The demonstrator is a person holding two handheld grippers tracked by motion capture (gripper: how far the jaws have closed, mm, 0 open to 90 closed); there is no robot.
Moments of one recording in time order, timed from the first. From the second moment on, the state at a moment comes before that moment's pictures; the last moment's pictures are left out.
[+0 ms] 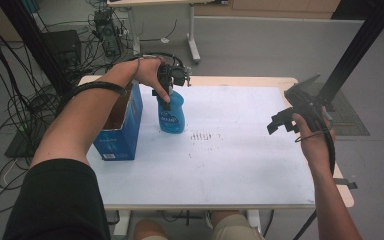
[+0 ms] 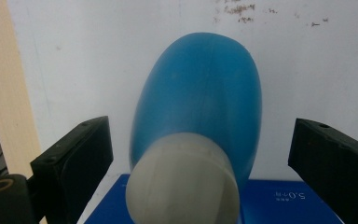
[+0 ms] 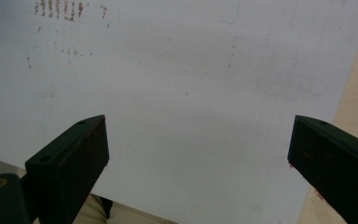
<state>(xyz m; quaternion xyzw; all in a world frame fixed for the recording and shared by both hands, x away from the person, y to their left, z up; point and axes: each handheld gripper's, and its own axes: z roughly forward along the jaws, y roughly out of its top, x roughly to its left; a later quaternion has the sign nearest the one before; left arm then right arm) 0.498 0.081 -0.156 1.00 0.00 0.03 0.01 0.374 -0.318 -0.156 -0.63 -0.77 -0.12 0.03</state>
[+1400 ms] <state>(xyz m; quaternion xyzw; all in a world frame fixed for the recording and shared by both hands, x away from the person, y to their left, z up) 0.500 0.085 -0.169 1.00 0.00 0.02 0.03 0.379 -0.318 -0.160 -0.63 -0.77 -0.12 0.03</state>
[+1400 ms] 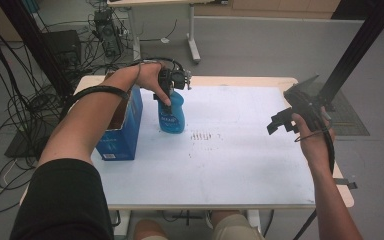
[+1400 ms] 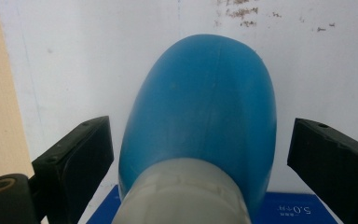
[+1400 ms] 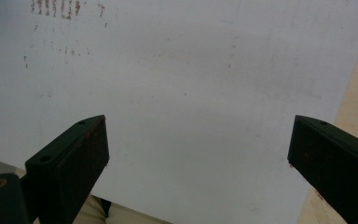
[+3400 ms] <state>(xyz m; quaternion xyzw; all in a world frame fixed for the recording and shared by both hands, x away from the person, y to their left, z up) 0.499 0.088 -0.171 1.00 0.00 0.03 0.03 0.380 -0.315 -0.162 -0.63 -0.77 -0.12 0.03</state>
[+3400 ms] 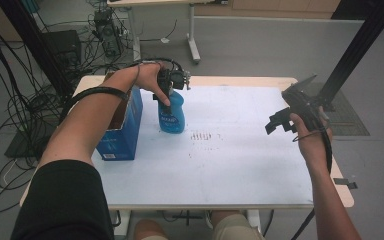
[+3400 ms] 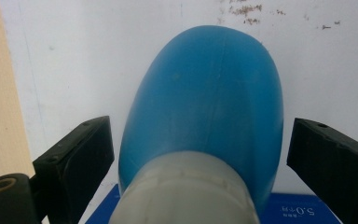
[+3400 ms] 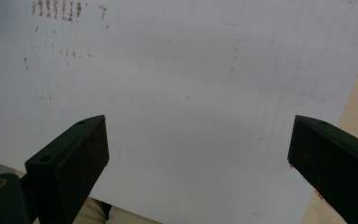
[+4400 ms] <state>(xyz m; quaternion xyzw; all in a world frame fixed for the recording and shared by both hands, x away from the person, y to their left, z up) 0.497 0.093 -0.173 1.00 0.00 0.03 0.03 0.383 -0.310 -0.159 -0.62 -0.77 -0.11 0.03</state>
